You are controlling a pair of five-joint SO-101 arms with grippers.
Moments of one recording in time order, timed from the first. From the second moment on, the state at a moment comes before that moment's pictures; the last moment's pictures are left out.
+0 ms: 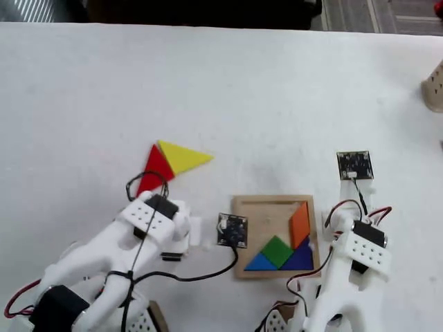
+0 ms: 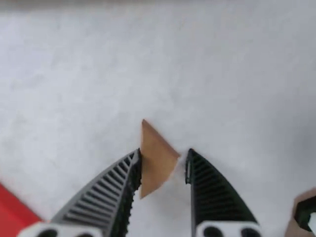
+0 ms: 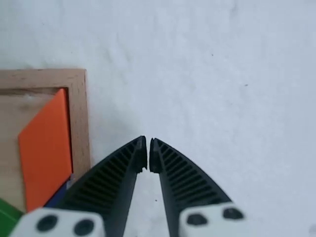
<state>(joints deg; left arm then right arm) 26.1 -21.8 62.0 57.7 -61.8 23.6 -44.3 73.1 41.8 29.6</state>
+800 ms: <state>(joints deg) 26.8 -21.8 52.5 57.7 -38.3 23.6 -44.3 73.1 41.8 29.6</state>
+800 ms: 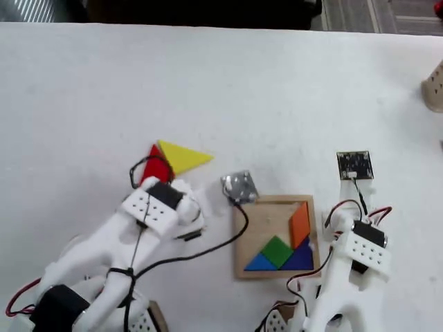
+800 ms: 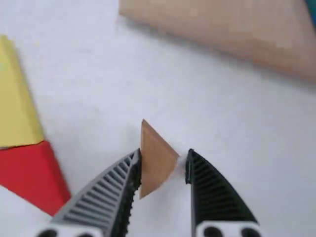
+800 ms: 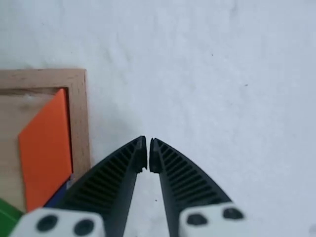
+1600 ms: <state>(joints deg) 48.2 -16.4 39.4 48.1 2.7 30.3 -44.3 73.1 41.8 29.6</state>
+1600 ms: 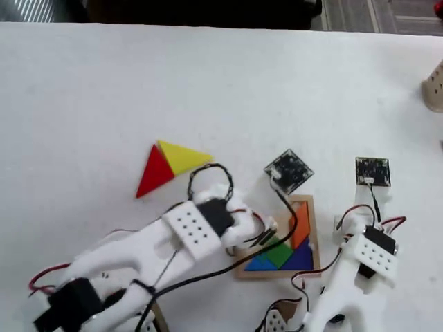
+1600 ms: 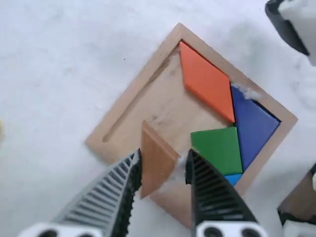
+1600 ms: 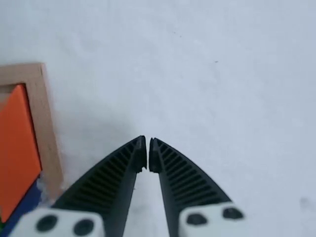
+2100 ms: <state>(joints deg) 51.6 8.4 23.5 49.4 4.6 31.1 -44.3 73.1 41.8 29.6</state>
